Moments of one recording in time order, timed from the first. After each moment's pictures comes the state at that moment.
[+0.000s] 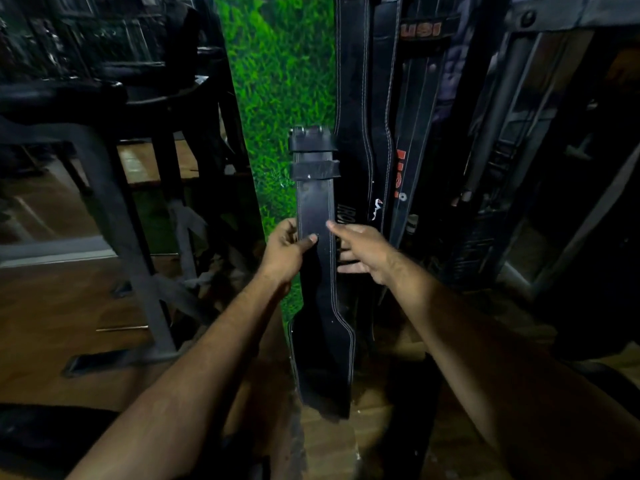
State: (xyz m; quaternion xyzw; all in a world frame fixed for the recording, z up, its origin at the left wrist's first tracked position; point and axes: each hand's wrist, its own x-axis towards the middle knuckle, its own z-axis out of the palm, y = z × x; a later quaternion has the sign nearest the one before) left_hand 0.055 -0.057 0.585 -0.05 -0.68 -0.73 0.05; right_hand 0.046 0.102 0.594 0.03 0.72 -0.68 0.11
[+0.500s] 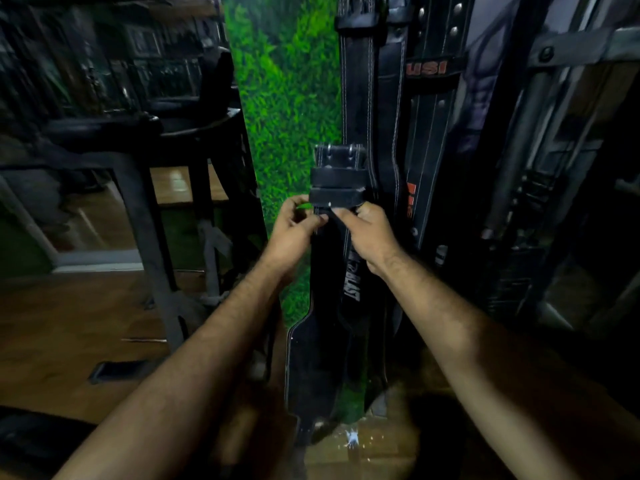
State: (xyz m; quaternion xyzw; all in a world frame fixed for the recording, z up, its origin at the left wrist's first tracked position) left_hand 0.030 -0.019 0.661 -0.05 -0.68 -0.72 0.14; right_hand -0.002 0.112 0.648 -0.17 0.66 -0.72 -0.12
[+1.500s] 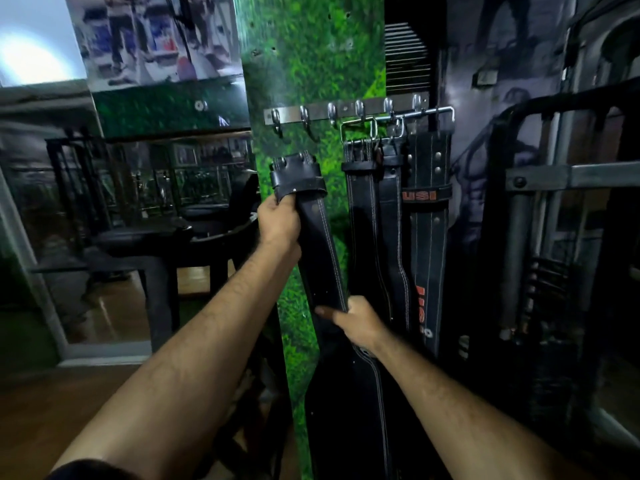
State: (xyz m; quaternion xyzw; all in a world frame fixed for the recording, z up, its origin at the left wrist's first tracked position) left_hand -0.037 -0.027 0.847 -0.03 -0.52 -0.79 0.32; right_hand -0.043 0.095 0.672 -0.16 0.77 -0.61 -0.03
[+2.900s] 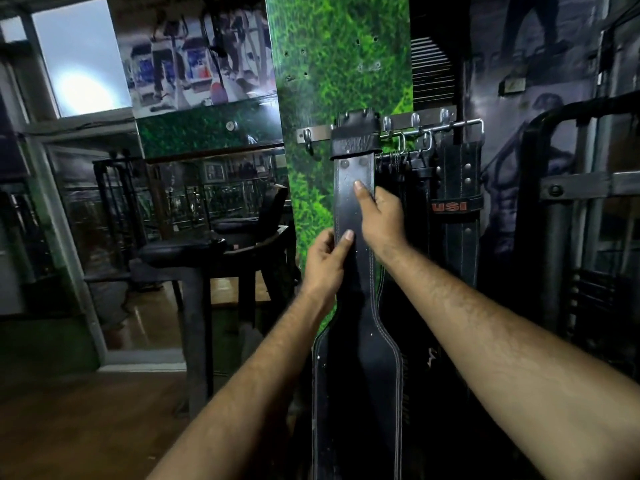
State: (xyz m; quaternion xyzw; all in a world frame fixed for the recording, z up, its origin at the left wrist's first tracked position) left_hand -0.010 -0.028 0.789 -0.20 -0.60 -0.72 0.27; right_hand -0.055 0.065 0.847 -0.22 0.62 -0.65 -0.38
